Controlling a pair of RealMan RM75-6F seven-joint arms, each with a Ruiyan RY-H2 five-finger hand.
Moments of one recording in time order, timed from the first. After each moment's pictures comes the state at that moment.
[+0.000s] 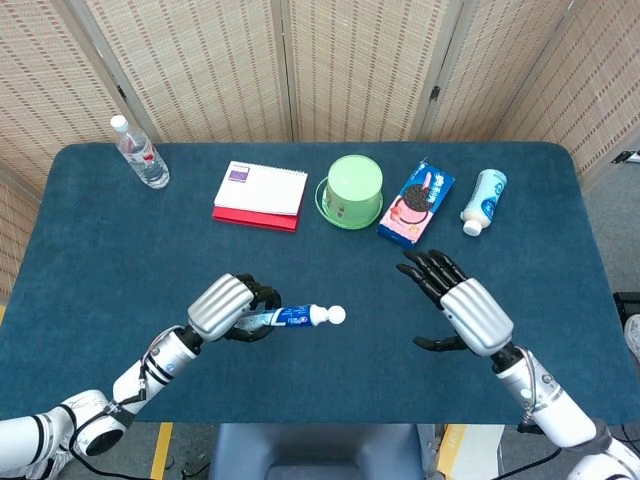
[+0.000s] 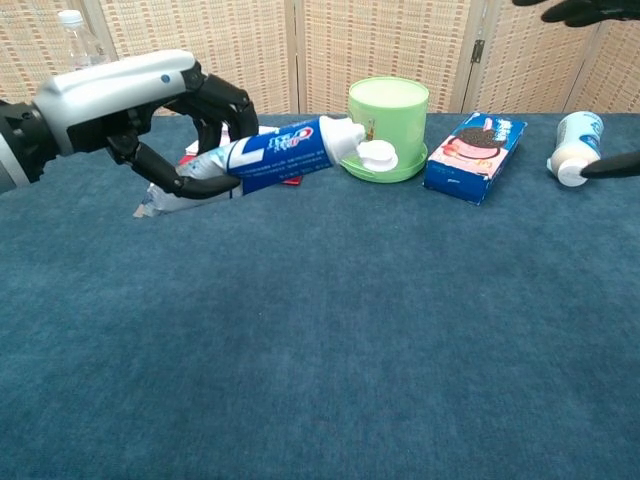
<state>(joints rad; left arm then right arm) -0.75 -1.37 -0.12 -1.63 1.61 1.10 -0.16 0.43 -1.08 0.14 -1.84 -1.70 1.20 0.14</state>
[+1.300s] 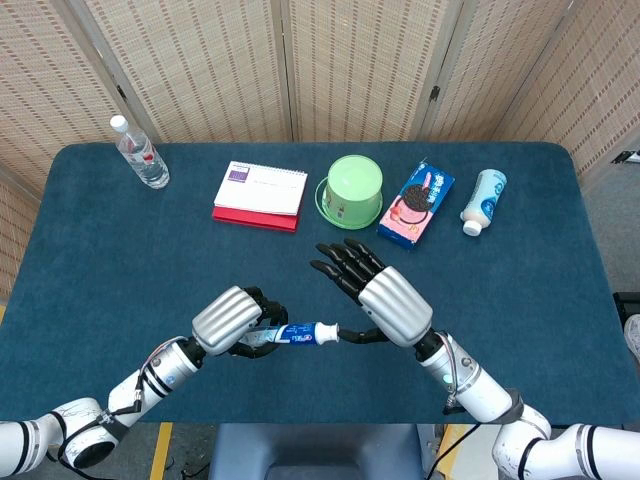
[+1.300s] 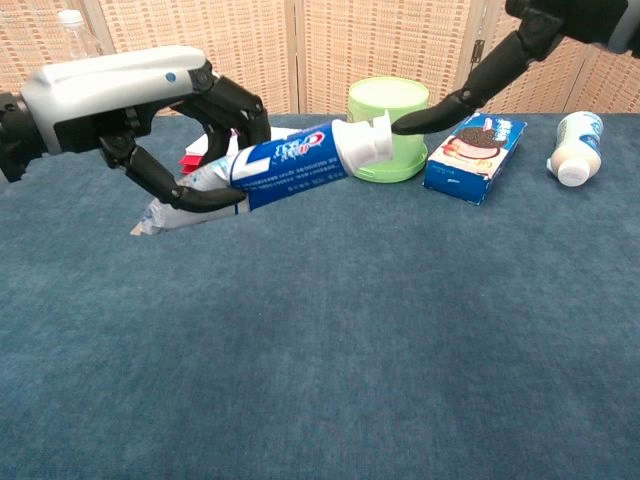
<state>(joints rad) -0.77 -1.30 -0.09 -1.76 1.59 1.05 -0.08 0.63 -1.30 0.21 -1.87 -1.63 1.16 -0.06</state>
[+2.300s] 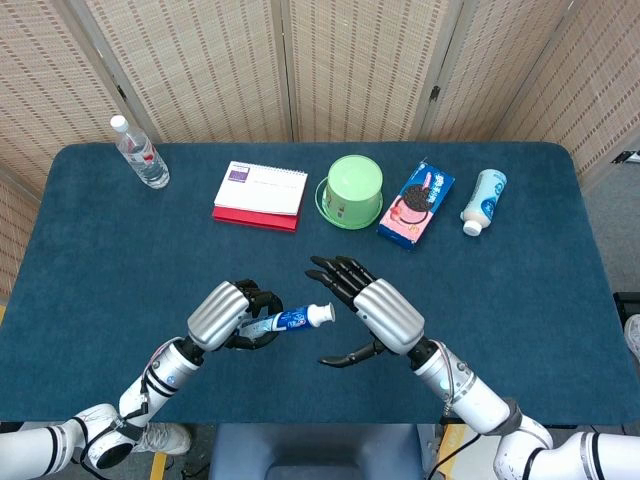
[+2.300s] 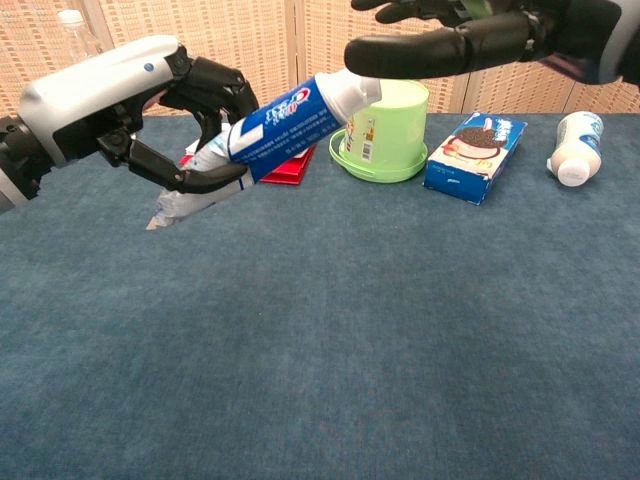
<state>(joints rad) -0.70 -1.47 -0.10 -1.58 1.65 1.25 -0.21 0.65 -1.28 0.19 -1.97 -1.51 1.09 0.07</state>
